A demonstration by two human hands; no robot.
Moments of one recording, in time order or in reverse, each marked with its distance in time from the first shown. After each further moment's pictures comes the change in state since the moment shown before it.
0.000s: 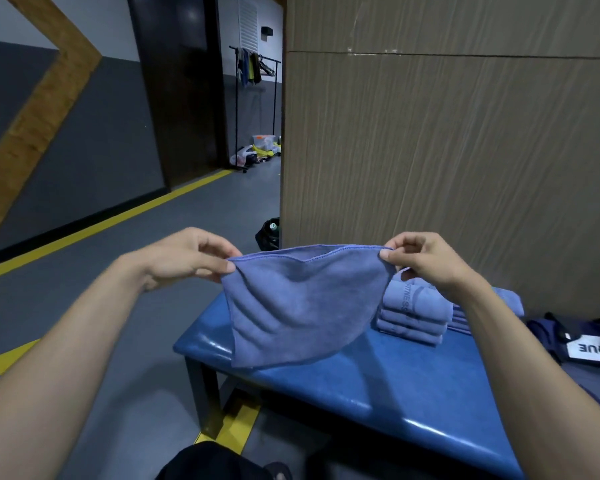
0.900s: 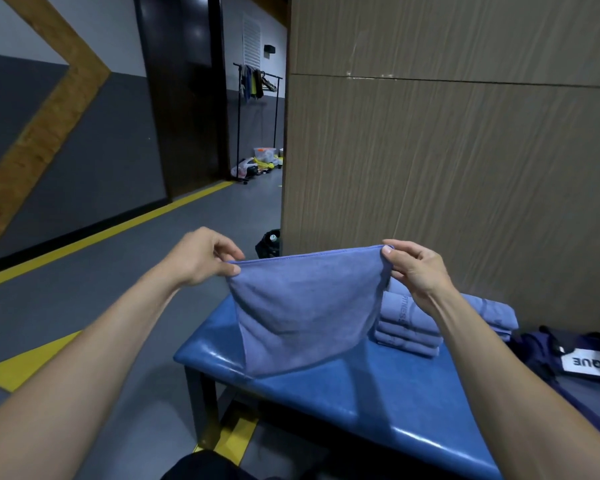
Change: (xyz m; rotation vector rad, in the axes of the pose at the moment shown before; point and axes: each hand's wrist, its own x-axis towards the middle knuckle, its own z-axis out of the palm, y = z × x) left_hand 0.016 0.007 0.004 0.599 0.368 0.093; right_hand 0.015 0.015 0.017 0.392 0.288 0.042
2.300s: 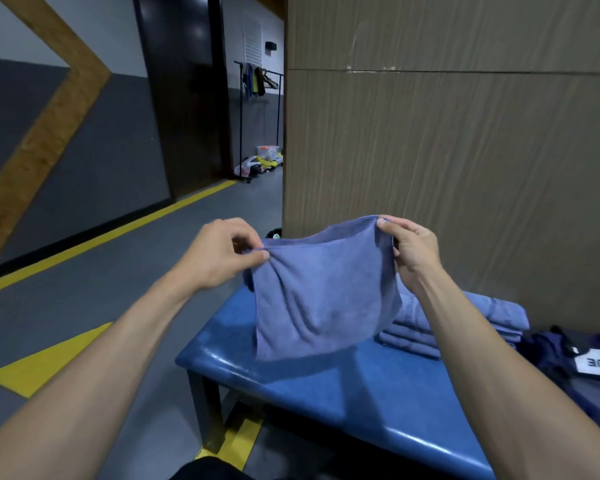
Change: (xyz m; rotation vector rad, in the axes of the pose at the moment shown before) left_hand -0.004 0.034 0.015 -0.200 0.099 0.347; right_hand 0.022 -0.023 0.035 0.211 0.130 -0.013
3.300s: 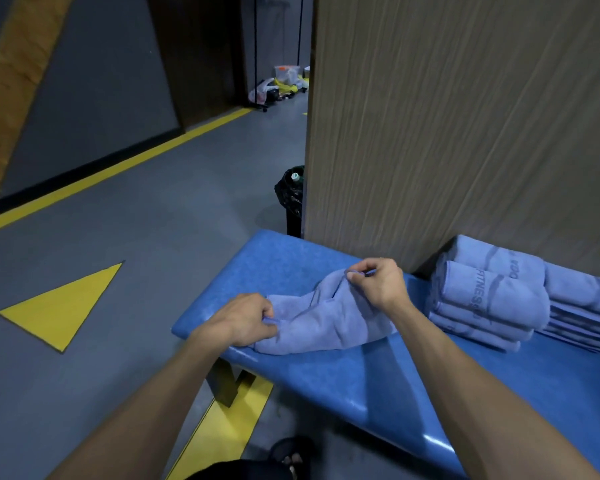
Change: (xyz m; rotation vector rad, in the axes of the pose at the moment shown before) left_hand -0.042 -0.184 0.149 0.382 -0.568 -0.562; right_hand 0.060 0.241 0.013 -0.888 -0.211 0.073
